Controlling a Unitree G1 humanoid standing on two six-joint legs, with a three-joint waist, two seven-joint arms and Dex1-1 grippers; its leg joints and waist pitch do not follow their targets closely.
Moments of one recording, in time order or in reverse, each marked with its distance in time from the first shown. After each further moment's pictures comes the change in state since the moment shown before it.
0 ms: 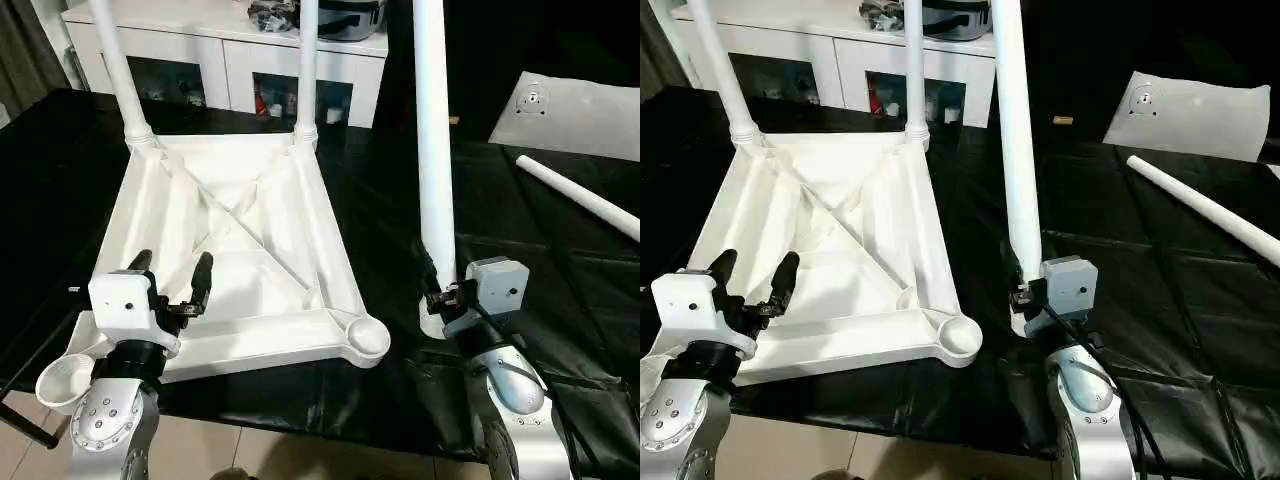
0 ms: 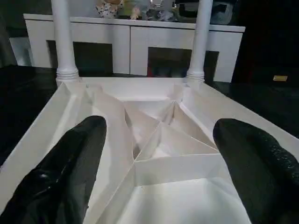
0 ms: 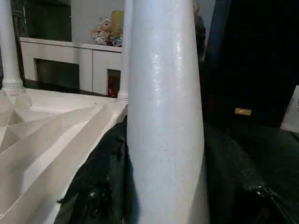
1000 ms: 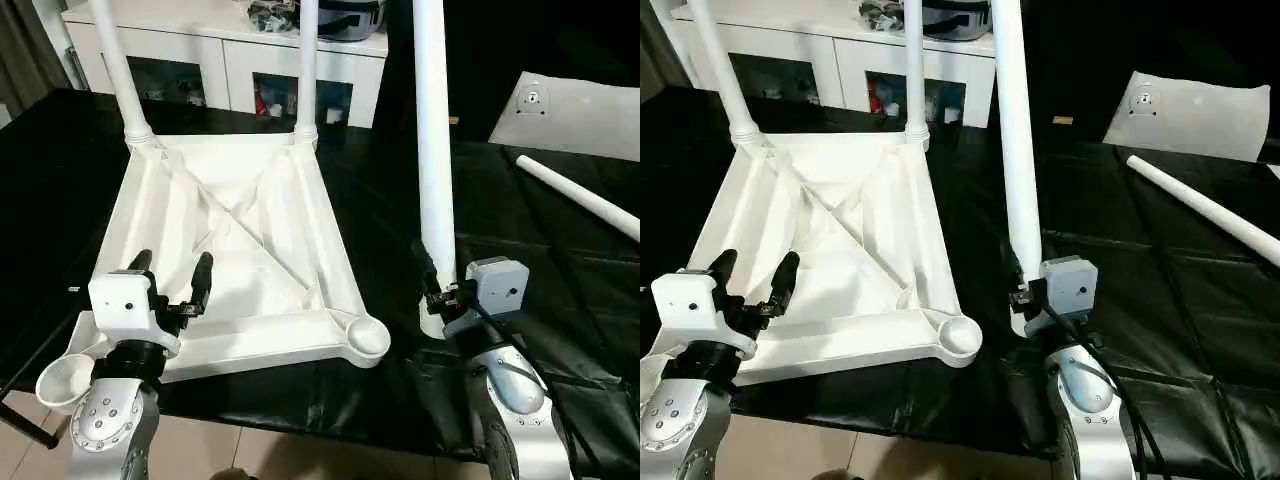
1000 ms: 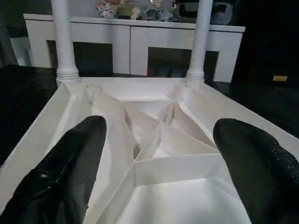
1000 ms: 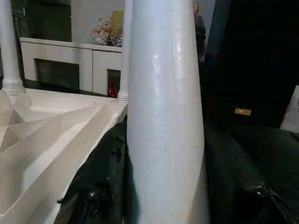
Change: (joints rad) left arm 0.000 0.000 0.000 0.000 0.000 0.000 0.000; right arm 0.000 0.000 0.000 0.000 0.000 0.000 0.000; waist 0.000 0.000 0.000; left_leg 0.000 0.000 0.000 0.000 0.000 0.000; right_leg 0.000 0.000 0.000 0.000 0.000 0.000
